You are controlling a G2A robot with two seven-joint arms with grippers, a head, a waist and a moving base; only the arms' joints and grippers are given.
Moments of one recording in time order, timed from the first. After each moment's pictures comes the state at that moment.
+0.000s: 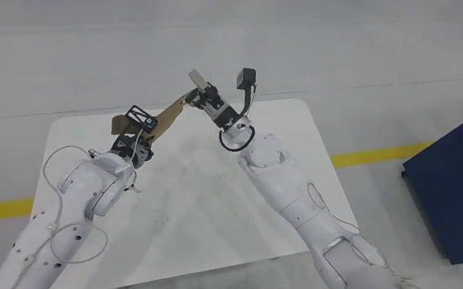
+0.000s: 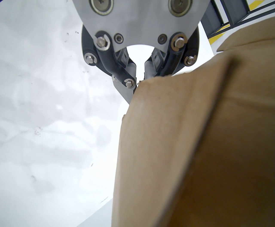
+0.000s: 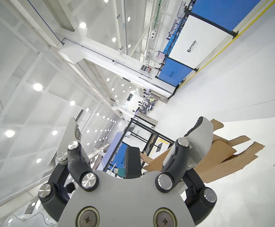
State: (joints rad) left arm 1.09 -1.12 -0.86 -1.66 1.26 -0.06 -0.73; right arm -1.17 -1.34 1.13 -1.38 0.21 -0.44 0.23
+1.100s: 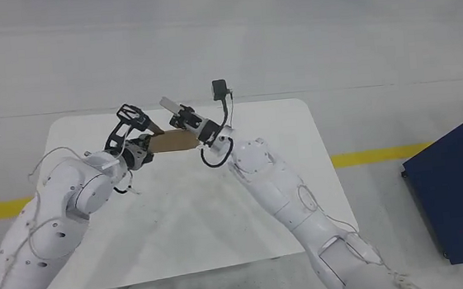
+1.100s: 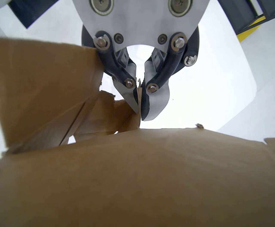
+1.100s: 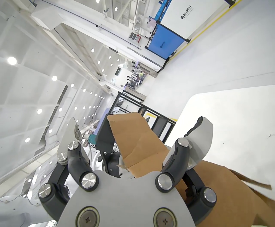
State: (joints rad) left arm 1.13 -1.14 -0.99 -1.67 1.00 -0.13 -0.82; right arm -1.15 -1.35 1.06 -1.34 0.03 -0.37 0.33
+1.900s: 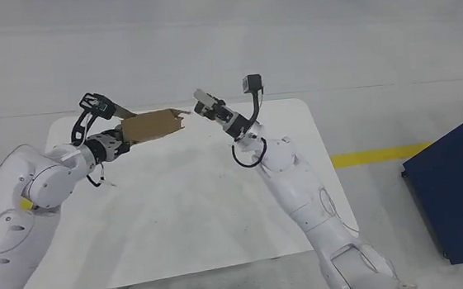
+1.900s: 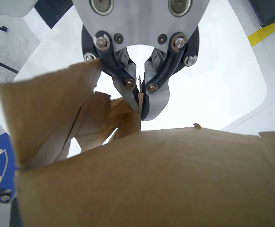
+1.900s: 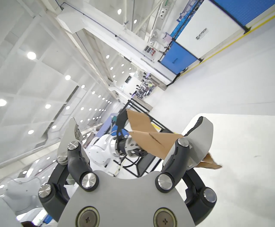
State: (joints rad) left arm 1.17 -1.11 -1.18 -1.65 0.82 -0.27 -0.81; right arm -1.23 -1.31 1.25 -1.39 -0.01 -0.52 0.40
